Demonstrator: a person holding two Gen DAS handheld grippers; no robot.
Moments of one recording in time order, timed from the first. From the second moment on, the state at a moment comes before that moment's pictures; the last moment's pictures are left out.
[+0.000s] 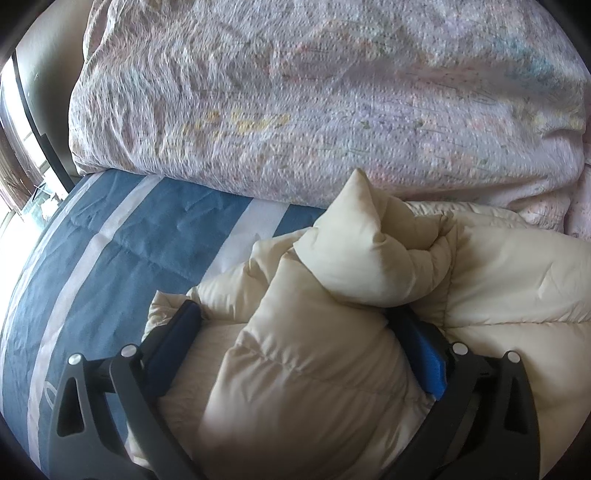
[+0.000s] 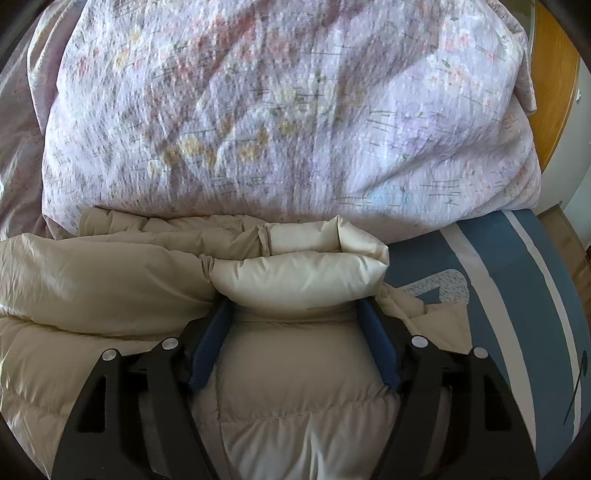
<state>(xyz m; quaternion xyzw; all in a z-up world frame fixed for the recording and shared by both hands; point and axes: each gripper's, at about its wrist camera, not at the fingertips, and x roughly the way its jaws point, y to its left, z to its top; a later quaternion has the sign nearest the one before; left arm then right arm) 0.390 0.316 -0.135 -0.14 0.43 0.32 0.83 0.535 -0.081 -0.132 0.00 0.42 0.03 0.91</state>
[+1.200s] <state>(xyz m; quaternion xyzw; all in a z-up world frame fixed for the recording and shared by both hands) 0.206 0.289 -0.123 -0.34 0.44 0.22 0.80 0.402 -0.208 -0.139 0.28 0.57 0.09 0.77</state>
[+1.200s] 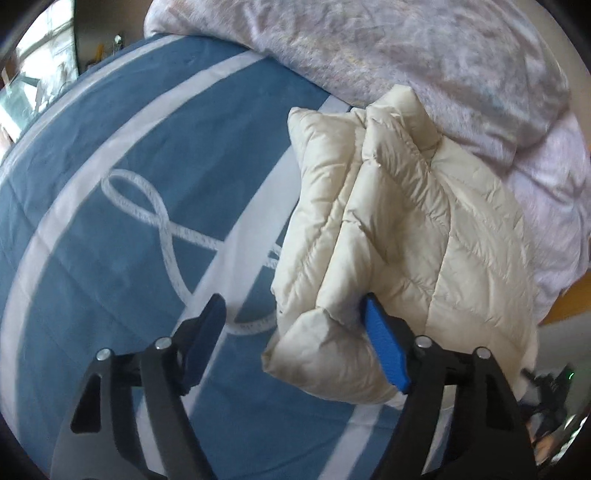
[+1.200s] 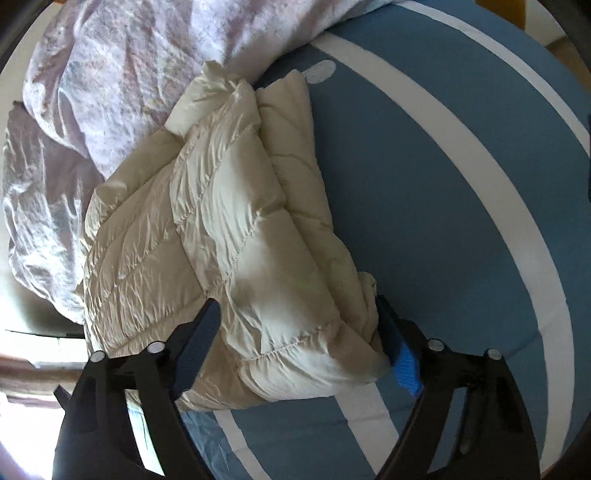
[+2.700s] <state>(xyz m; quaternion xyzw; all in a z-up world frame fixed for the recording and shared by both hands) 0.066 0.277 -0.106 -0.34 0.43 0.26 0.80 0.284 -0.148 -0.076 0.14 0.51 0.09 0.84</state>
